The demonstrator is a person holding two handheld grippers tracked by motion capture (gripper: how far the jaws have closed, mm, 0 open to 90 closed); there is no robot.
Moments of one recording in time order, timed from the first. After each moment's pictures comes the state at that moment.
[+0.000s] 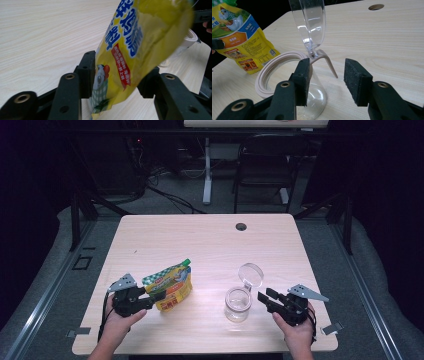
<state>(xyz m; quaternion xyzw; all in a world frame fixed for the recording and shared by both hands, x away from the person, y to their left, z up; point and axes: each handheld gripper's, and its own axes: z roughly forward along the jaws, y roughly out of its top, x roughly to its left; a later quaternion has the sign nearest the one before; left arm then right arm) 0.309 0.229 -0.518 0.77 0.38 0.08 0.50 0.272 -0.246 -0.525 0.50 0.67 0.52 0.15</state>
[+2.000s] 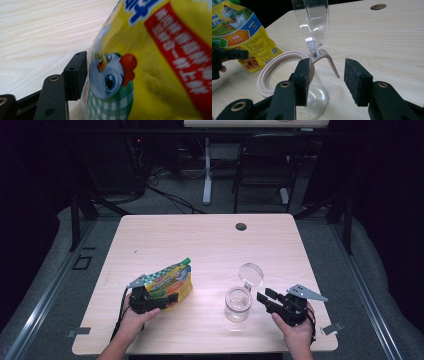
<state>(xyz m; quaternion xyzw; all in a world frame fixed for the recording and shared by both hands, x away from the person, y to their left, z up) 0.335 0.206 -0.564 0.78 0.39 0.04 0.49 0.272 -0.244 -0.526 0.49 0.68 0.52 0.15</state>
